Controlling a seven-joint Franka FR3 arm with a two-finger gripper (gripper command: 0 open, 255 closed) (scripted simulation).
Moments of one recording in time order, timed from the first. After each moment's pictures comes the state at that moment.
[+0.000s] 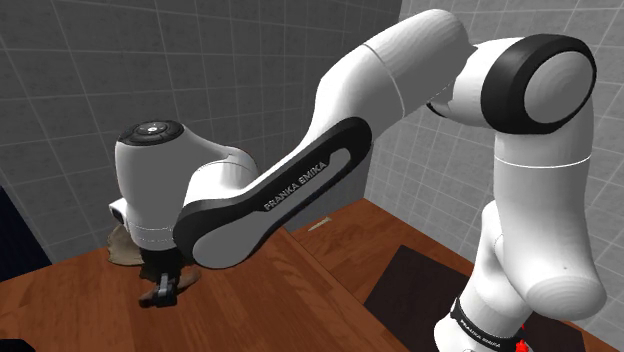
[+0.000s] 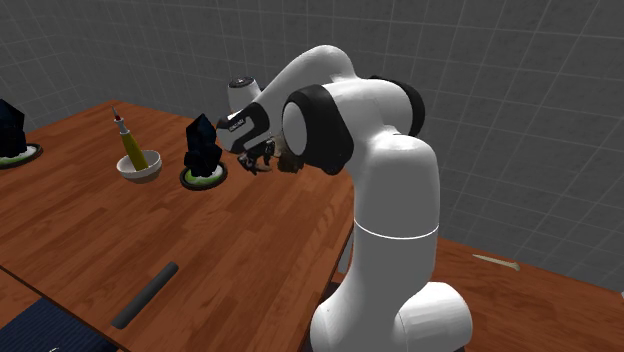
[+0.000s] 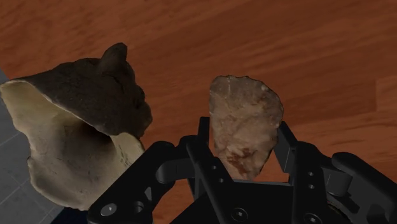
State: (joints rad) arm 0.38 0.34 0.35 -1.86 -0.30 2.34 -0.06
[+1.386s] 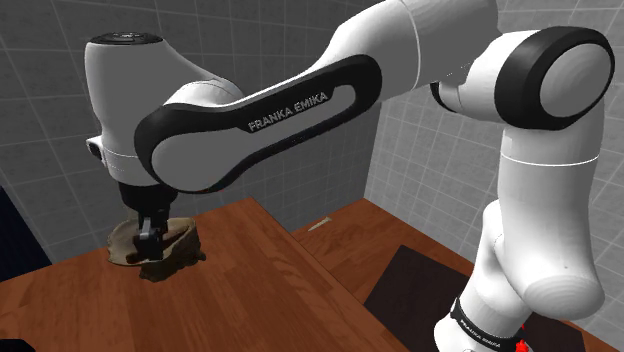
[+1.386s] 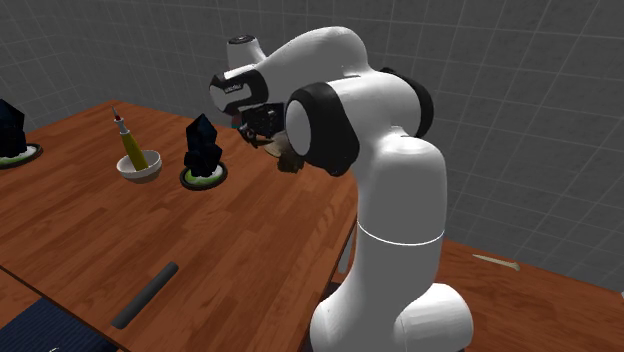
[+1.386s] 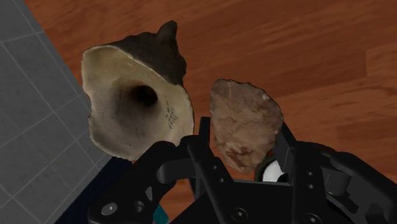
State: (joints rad) arm 0.35 0.30 0.36 -1.67 -0.24 2.12 -0.15
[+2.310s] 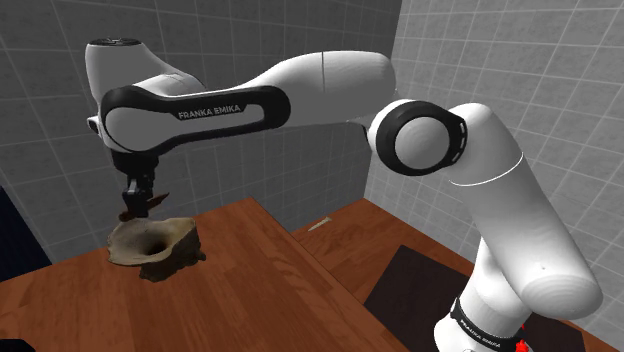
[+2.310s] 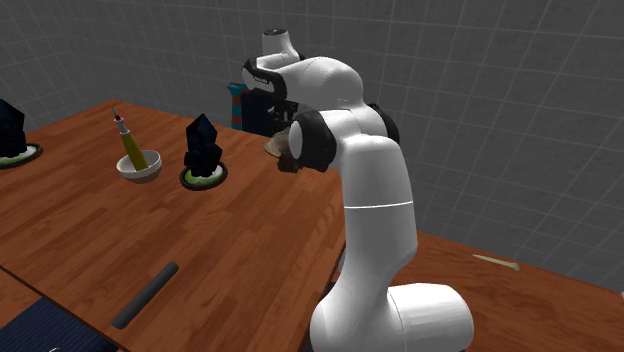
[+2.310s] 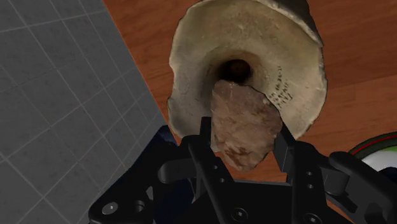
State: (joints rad) arm 0.34 0.73 0.29 -1.03 -0.28 1.91 -0.34
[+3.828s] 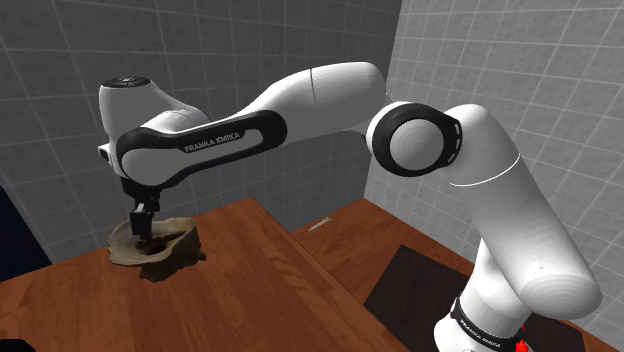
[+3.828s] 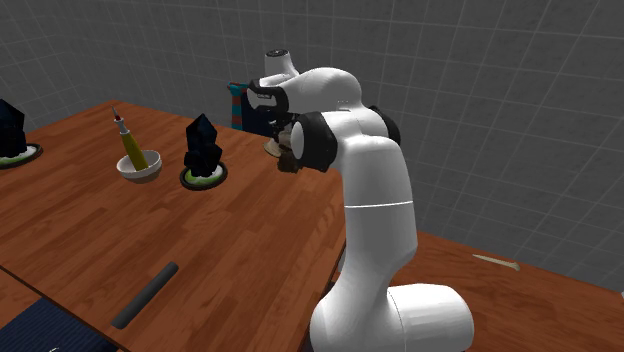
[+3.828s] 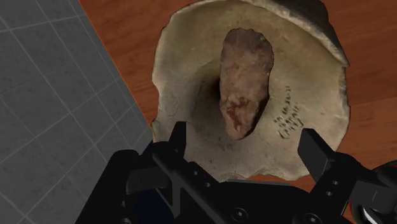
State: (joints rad) arm 0.32 0.75 0.28 -1.15 -0.29 2.05 -0.33
